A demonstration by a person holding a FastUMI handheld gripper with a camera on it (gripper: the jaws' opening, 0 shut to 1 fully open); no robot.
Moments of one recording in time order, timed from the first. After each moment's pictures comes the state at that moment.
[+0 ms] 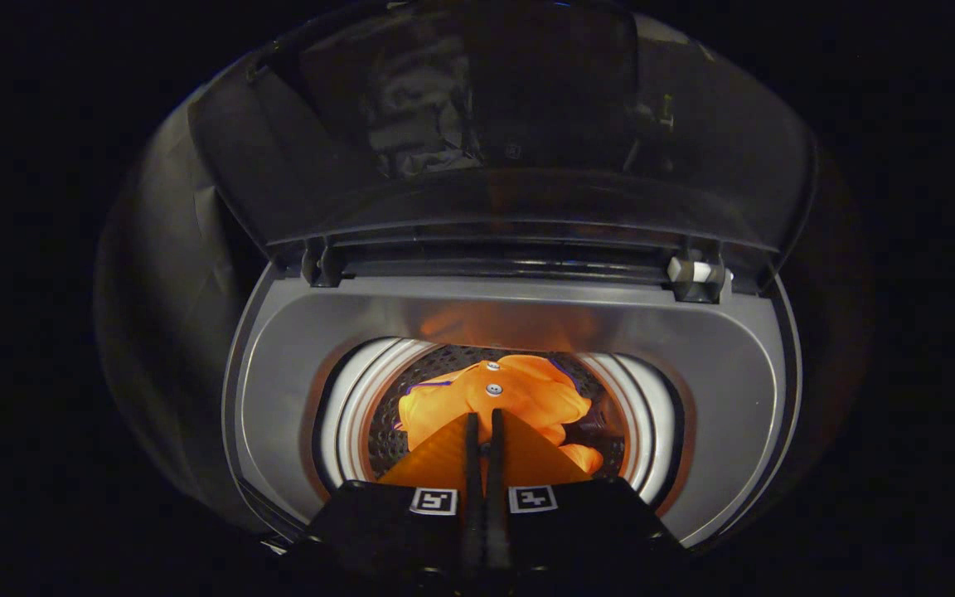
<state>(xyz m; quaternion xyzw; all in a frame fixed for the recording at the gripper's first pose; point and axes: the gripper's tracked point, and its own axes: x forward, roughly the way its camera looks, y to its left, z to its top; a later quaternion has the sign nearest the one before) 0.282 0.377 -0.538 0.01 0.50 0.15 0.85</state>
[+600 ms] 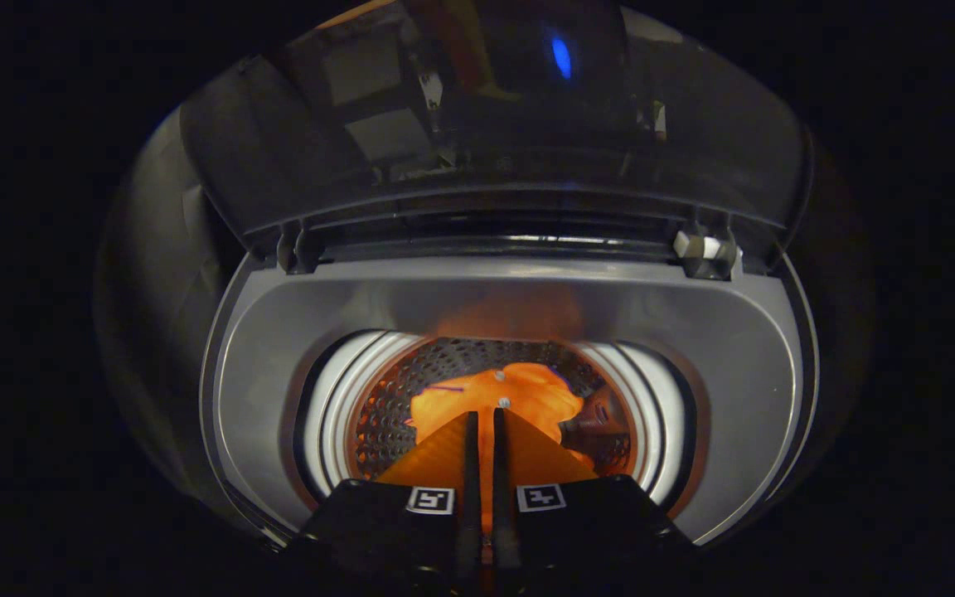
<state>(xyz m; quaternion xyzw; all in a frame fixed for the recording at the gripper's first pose) 0.288 0.373 -0.551 0.00 0.49 0.13 0.86</state>
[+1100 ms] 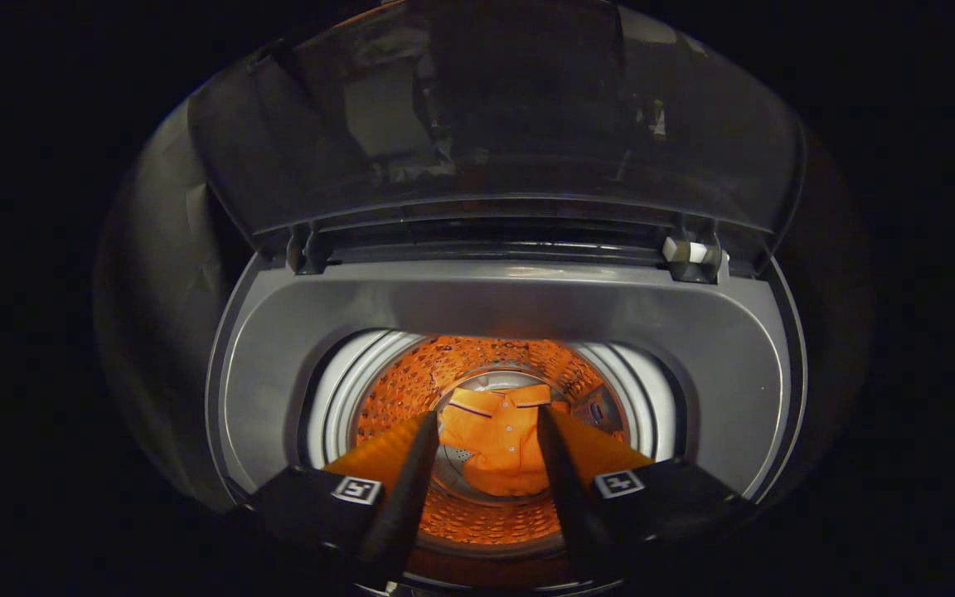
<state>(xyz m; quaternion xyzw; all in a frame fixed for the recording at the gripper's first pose) 0.278 0.371 -0.545 0.00 0.50 0.13 0.86</state>
